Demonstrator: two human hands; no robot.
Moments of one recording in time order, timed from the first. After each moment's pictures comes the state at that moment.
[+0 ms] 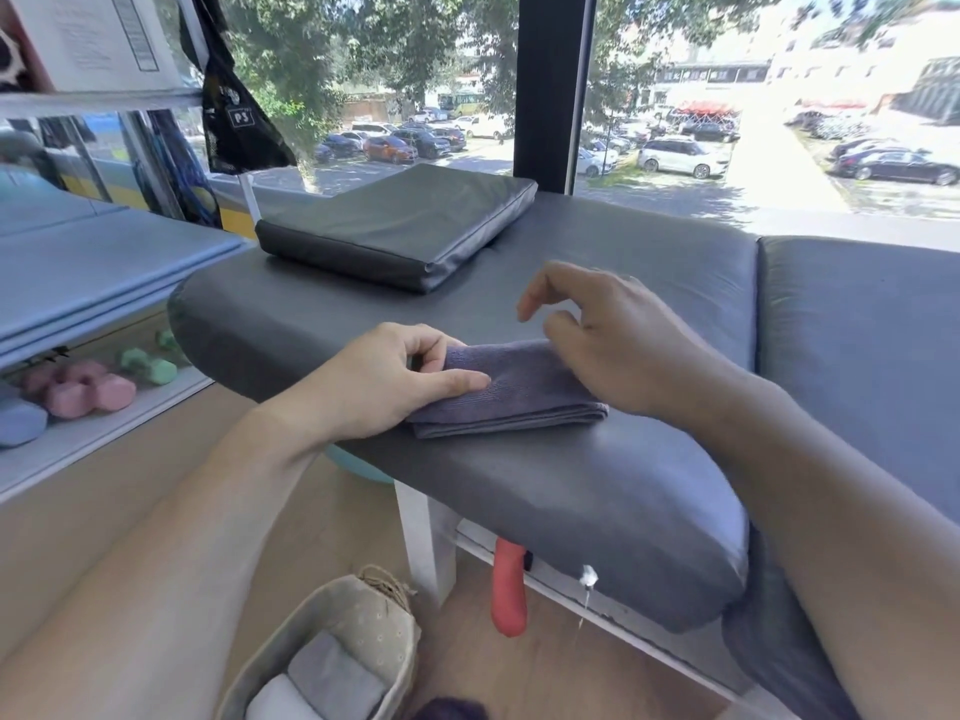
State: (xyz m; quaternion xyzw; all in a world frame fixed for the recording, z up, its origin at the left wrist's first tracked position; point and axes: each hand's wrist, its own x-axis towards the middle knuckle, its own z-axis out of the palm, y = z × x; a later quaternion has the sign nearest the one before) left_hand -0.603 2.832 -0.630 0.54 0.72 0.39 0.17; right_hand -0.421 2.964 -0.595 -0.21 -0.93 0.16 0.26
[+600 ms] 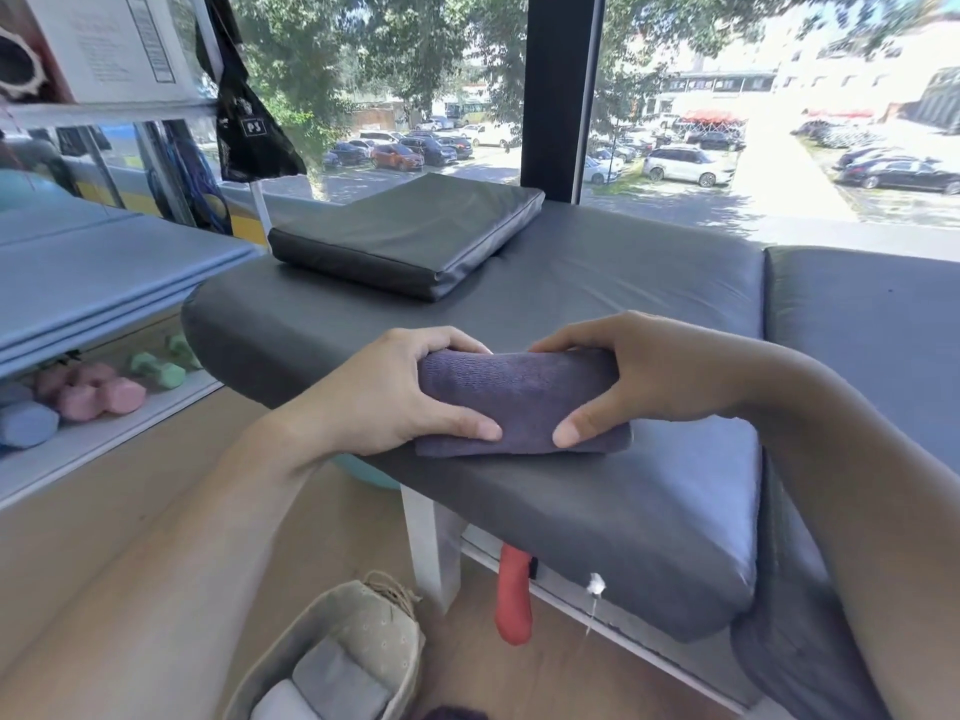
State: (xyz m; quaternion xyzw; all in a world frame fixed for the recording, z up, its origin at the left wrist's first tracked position) left_hand -0.594 2.817 -0.616 0.57 0.72 0.36 0.17; right_hand -0.403 2.988 -0.589 -0.17 -0.95 0.28 0.01
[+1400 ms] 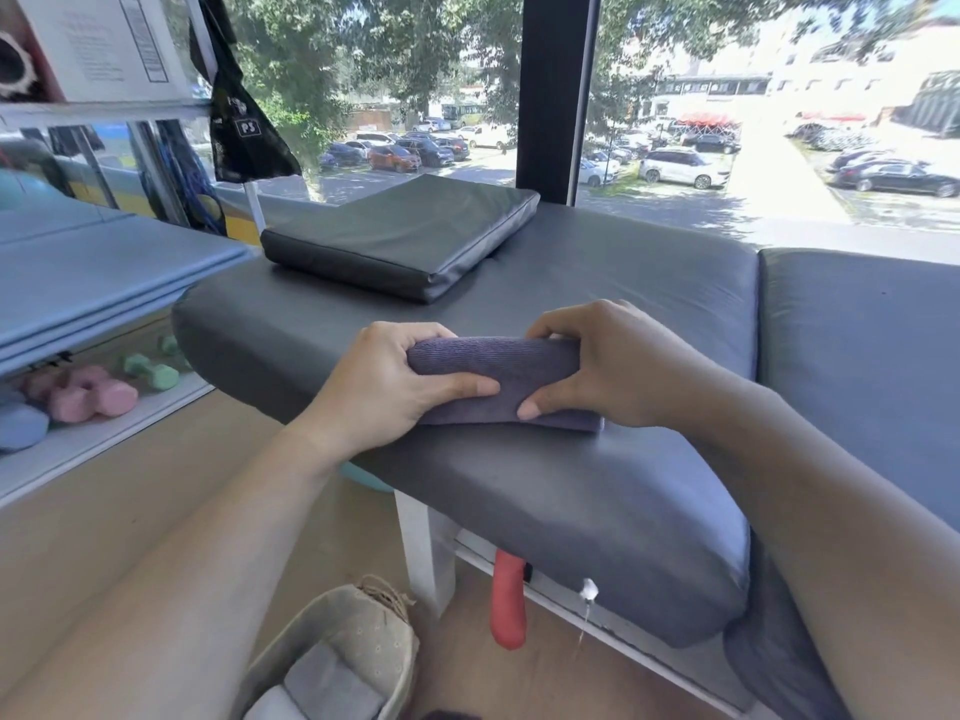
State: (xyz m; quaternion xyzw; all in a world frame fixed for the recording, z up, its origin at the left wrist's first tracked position) left_hand -0.599 2.834 -0.636 0.52 0.70 0.48 0.12; right_hand -0.424 2.986 -0.605 -0.21 -0.95 0.15 0.16
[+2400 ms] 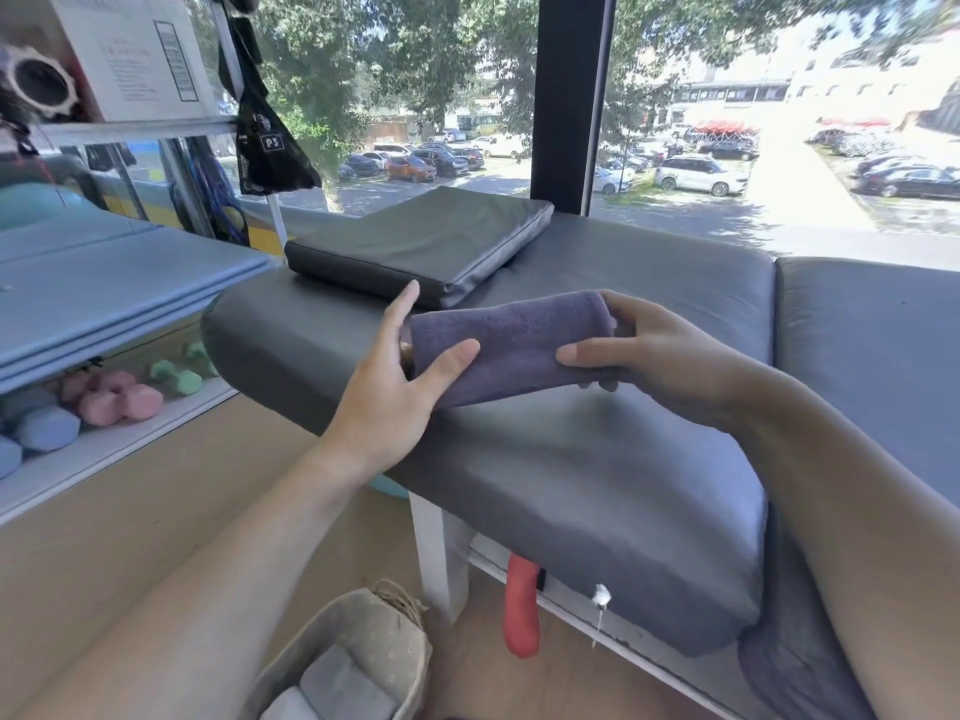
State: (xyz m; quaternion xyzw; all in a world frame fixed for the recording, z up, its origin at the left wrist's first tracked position) left_hand -0.602 2.831 -0.654 0.43 0.71 0.56 0.07; right_hand -0.418 3.016 -0.615 -0.16 -0.81 0.54 0.19
